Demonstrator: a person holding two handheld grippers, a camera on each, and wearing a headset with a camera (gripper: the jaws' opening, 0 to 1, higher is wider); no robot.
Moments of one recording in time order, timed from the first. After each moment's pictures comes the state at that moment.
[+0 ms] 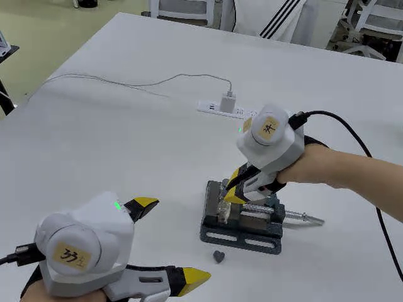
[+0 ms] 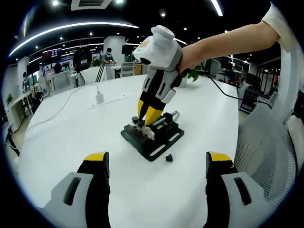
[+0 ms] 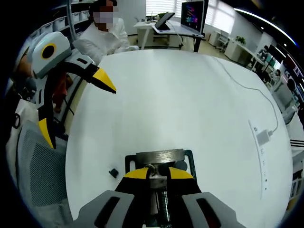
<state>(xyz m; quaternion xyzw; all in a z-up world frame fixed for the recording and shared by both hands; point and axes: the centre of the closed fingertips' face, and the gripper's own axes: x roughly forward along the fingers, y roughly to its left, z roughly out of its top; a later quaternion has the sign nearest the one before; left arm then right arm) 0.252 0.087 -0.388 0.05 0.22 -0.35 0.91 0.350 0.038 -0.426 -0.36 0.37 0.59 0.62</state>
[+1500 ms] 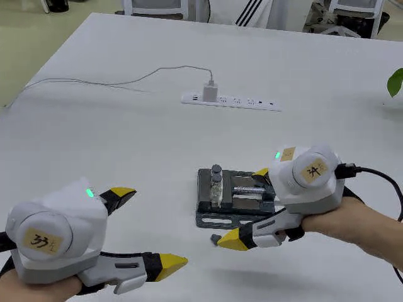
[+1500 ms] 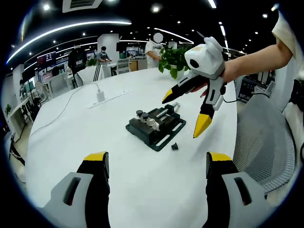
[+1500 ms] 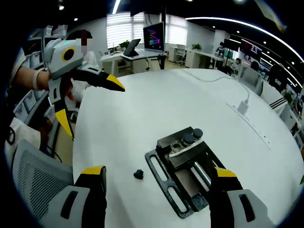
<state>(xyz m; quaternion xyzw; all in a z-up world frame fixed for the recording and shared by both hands) 0.246 0.109 -0.390 0.09 0.23 -0.37 0.90 0.292 0.007 -0.431 -0.22 0.32 0.51 0.77</state>
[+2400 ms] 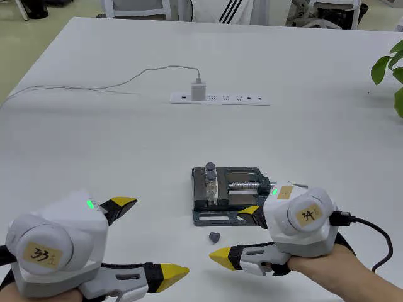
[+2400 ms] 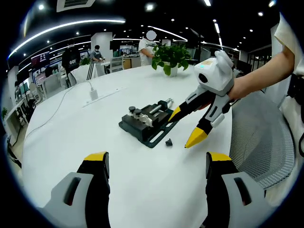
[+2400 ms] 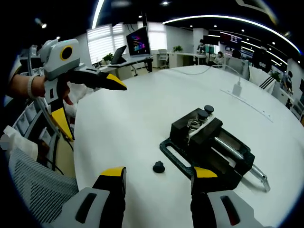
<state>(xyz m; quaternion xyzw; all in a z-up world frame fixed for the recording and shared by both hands) 0.237 0.104 -0.401 0.09 0.24 -0.39 0.88 0.258 0.015 -0.465 -0.14 0.33 0.46 0.81</state>
